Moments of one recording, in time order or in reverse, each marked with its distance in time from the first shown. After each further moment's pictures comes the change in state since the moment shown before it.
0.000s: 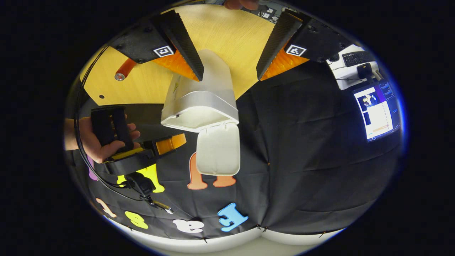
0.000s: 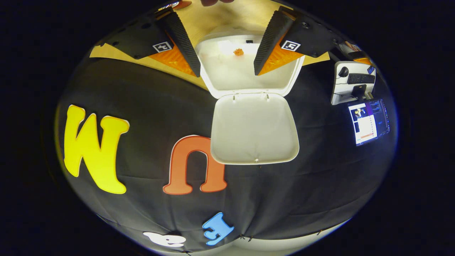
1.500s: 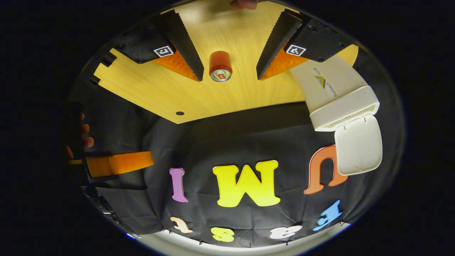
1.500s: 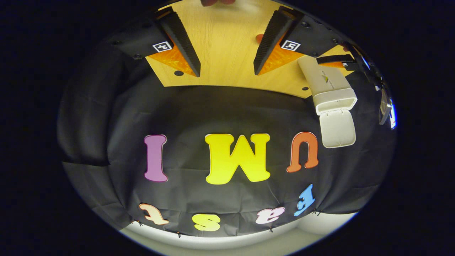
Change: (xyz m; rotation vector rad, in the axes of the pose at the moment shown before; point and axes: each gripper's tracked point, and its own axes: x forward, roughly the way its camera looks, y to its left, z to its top) left arm -0.005 -0.304 -0.066 0.198 0.022 -0.664; right arm -0.340 -0.237 -0.156 0.193 -0.091 -0.608
